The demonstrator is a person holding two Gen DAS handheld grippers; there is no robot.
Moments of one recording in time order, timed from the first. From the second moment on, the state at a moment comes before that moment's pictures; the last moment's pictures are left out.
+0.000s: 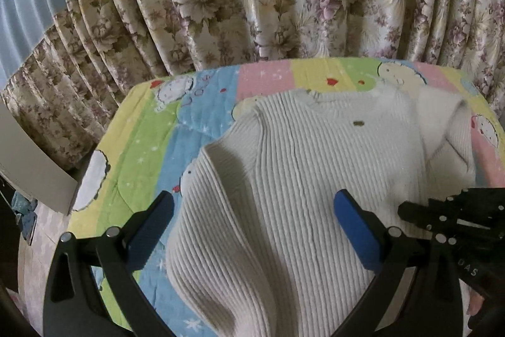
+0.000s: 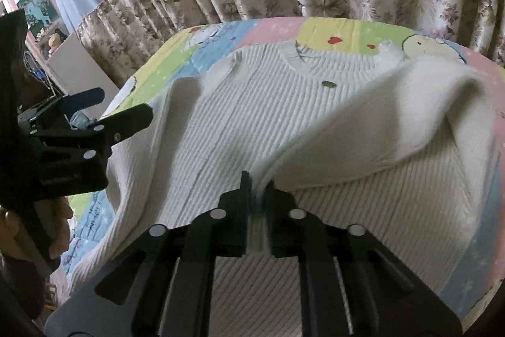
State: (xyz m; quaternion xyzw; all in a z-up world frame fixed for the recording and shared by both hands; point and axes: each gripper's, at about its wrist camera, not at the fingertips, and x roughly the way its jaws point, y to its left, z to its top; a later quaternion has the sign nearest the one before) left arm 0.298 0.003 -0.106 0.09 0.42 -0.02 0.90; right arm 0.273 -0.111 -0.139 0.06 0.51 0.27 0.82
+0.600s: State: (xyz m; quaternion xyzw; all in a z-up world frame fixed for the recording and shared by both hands) left arm 0.317 -0.049 -0.182 0.03 0.50 -0.08 0.86; right arm 0.250 -0.225 -0.139 0.08 0.49 0.15 0.86
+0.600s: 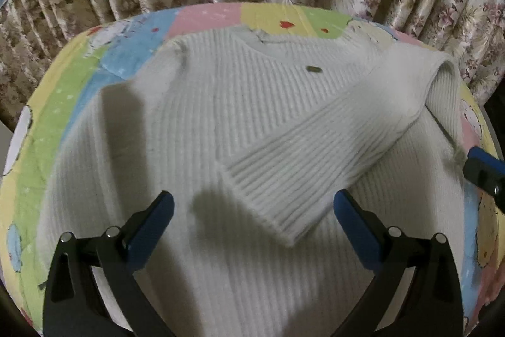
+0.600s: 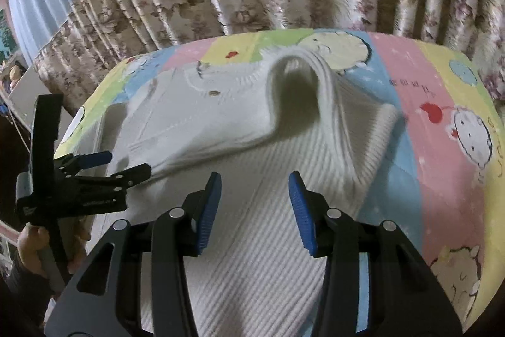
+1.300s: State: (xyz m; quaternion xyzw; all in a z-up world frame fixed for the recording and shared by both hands) left arm 0.350 -0.057 -0.179 -0.01 0.50 -0.12 0.86; right arm 0.290 -0.271 -0.165 0.06 0.49 0.09 0.87
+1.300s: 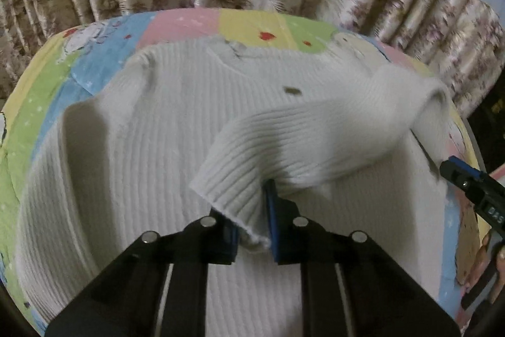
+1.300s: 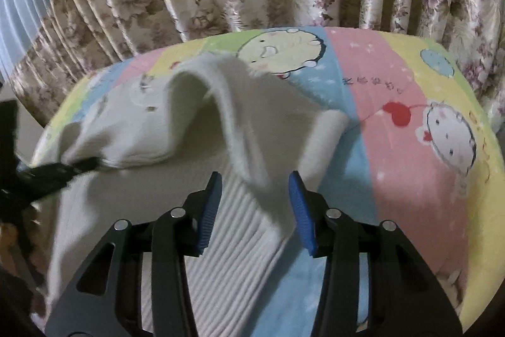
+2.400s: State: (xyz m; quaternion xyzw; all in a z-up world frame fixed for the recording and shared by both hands) left arm 0.363 0.036 -0.185 0.00 0.52 -0.08 0.85; right arm 0.314 -0.292 -0.159 0.08 0.50 0.10 0.86
